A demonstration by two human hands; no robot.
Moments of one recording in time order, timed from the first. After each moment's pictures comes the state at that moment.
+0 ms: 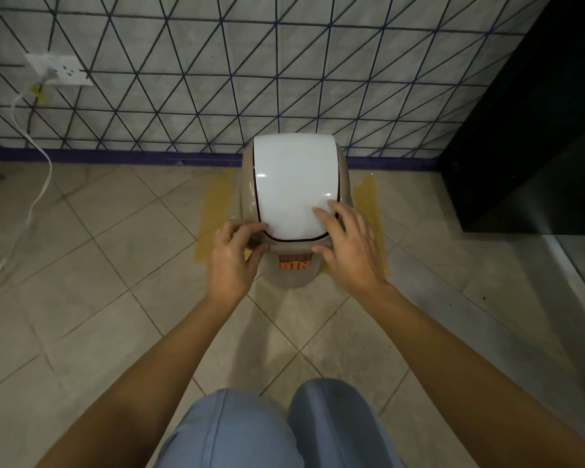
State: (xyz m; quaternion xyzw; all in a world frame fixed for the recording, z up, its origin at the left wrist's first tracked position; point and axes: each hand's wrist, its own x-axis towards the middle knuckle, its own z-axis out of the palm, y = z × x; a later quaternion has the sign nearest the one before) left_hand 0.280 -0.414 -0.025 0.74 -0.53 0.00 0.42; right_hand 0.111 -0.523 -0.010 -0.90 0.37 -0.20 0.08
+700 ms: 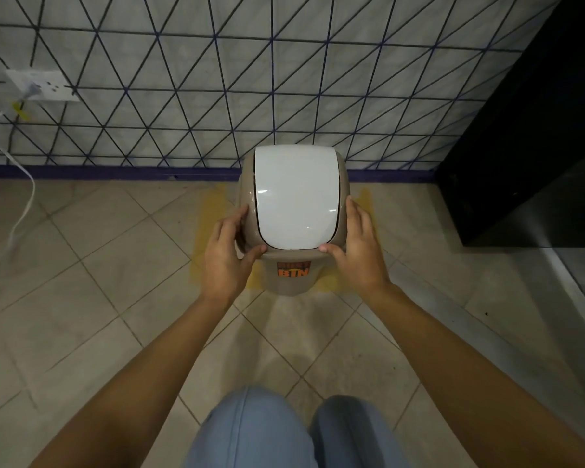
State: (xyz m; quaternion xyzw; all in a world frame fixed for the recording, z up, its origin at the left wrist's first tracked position) left_hand 0.322 -0.458 -0.040 0.74 -0.47 -0.10 0.47; right_hand 0.133 -0.563 -0.007 -0.81 0.48 -0.23 0.26
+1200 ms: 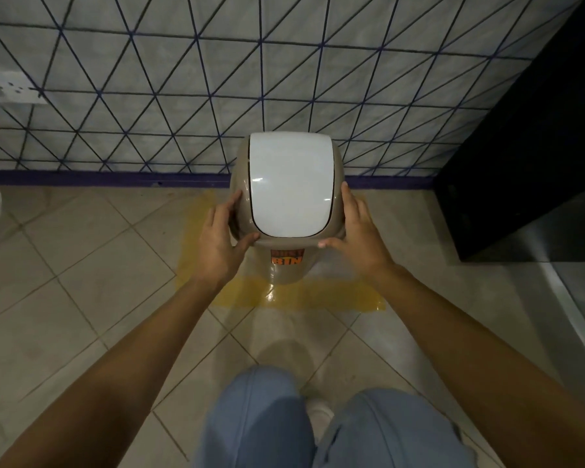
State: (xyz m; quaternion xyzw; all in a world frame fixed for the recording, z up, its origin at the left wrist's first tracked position) left_hand 0.353 -0.526 -0.034 0.74 -0.48 -0.14 0.45; right_hand 0.149 -0.643 -0.002 -0.82 0.46 -0.16 0.31
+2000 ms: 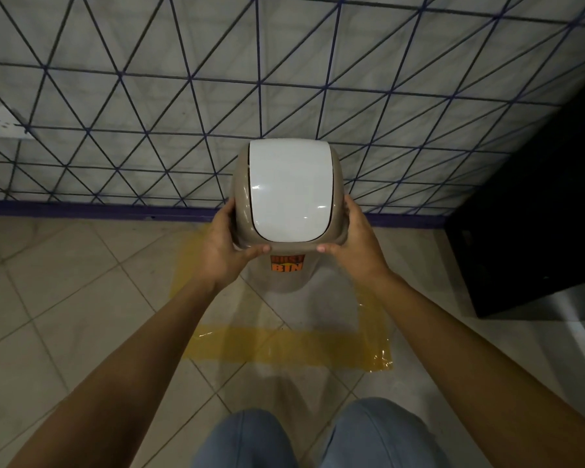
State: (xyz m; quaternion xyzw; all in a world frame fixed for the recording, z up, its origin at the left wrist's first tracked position) left_hand 0.385 -0.620 -0.029 0.70 -0.45 -0.25 0.49; right_hand 0.189 -0.737 -0.012 -0.75 0.46 -0.23 0.41
